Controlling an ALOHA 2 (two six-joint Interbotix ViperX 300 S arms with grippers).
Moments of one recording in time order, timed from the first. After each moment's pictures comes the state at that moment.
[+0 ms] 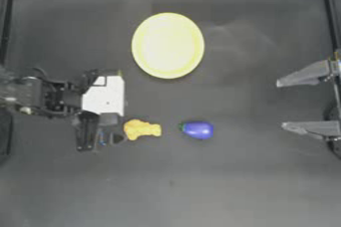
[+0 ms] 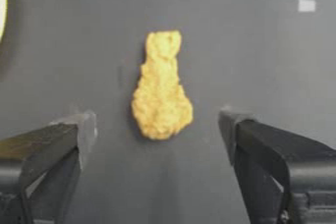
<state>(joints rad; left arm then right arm) 0.09 -0.20 0.73 0.01 0.38 0.04 -0.02 -0.96 1.18 0.01 -0.21 0.00</state>
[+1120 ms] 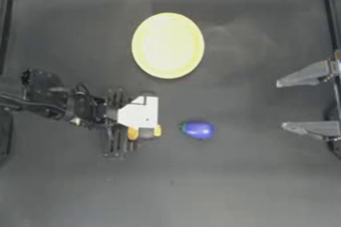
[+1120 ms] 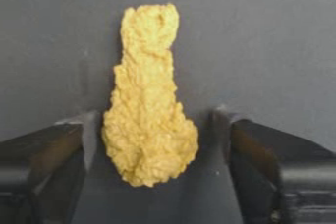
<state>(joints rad) 0.09 0.11 0.65 0.01 0.32 0.05 -0.01 -0.96 1.18 0.00 -0.22 0.00</state>
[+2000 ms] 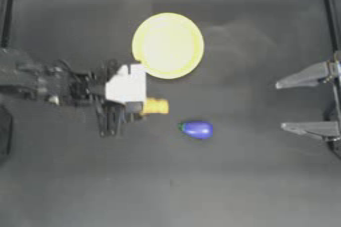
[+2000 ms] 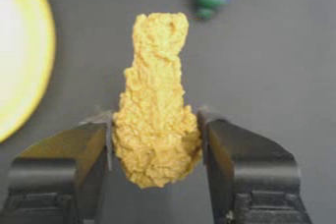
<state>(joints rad) 0.21 -0.09 0.65 0.04 0.31 0.09 -0.01 -0.96 1.19 0.00 -0.22 0.01</state>
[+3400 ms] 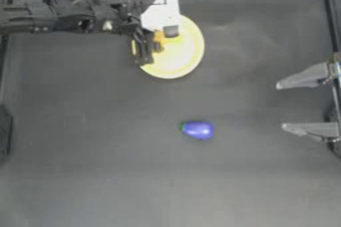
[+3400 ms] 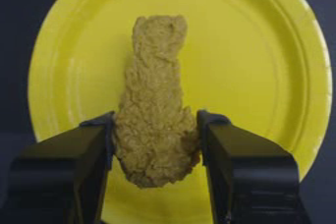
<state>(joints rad) 0.51 0.29 0.29 -0.02 0.36 0.44 -0.01 -0.96 1.22 0.01 -0.27 0.01</state>
